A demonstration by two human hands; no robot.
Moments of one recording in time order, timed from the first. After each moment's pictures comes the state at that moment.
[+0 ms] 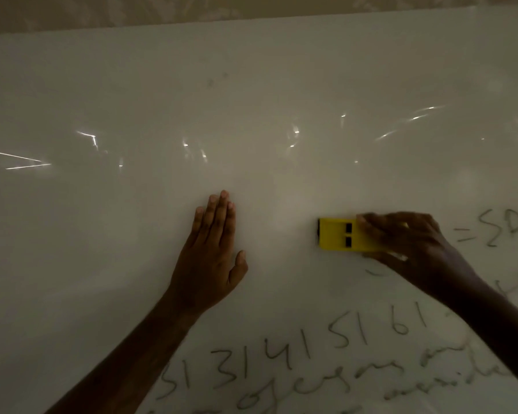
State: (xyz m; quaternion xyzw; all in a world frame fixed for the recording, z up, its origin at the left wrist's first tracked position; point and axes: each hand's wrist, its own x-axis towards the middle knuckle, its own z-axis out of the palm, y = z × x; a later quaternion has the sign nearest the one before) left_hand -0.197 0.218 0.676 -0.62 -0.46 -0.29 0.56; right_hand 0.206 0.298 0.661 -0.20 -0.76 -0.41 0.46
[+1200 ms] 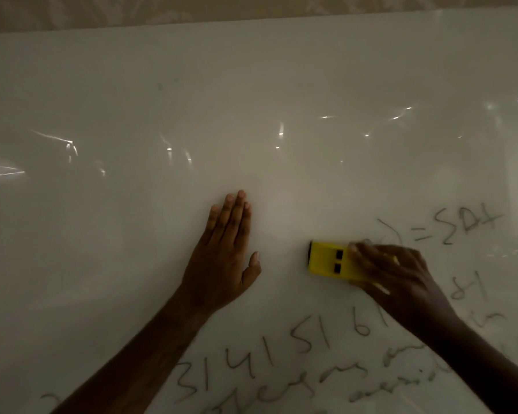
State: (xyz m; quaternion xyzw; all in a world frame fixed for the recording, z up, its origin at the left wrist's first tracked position) left_hand -0.111 0.247 0.682 -0.66 -0.42 -0.28 0.56; right_hand 0.242 0.309 0.597 -0.24 -0.73 -0.40 0.49
